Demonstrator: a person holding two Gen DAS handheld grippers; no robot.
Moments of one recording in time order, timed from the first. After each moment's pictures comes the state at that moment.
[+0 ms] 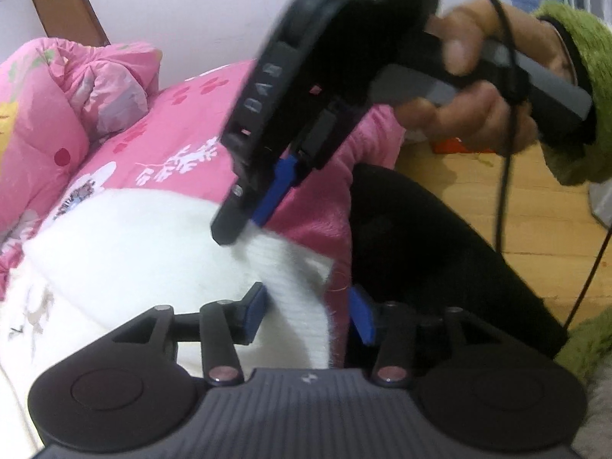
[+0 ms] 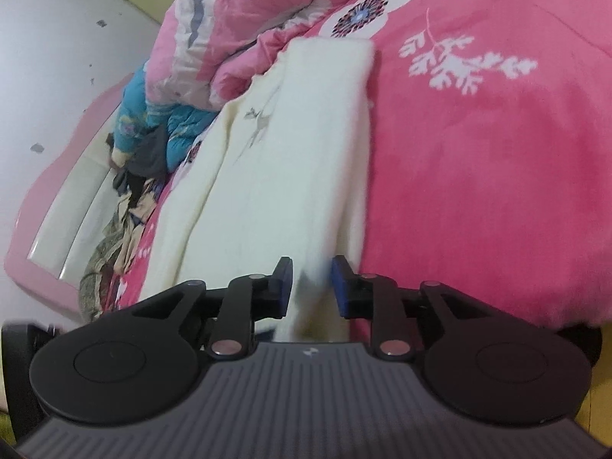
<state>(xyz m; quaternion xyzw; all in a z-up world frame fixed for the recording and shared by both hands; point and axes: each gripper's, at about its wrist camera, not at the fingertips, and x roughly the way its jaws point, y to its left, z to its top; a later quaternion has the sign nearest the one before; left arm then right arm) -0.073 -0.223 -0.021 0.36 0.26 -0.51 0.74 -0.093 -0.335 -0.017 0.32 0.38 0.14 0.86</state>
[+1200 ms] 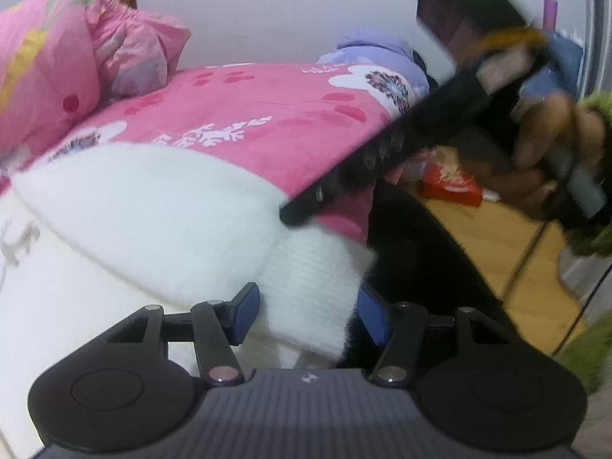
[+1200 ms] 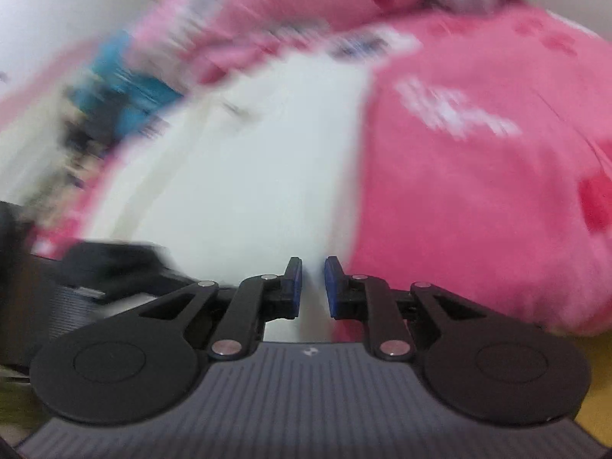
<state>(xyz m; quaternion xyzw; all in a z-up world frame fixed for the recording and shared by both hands) -0.035 -0.169 -0.017 0.23 0.31 -0.53 0.75 -0.101 -0.294 -0.010 0.17 0.37 0.04 0.91</state>
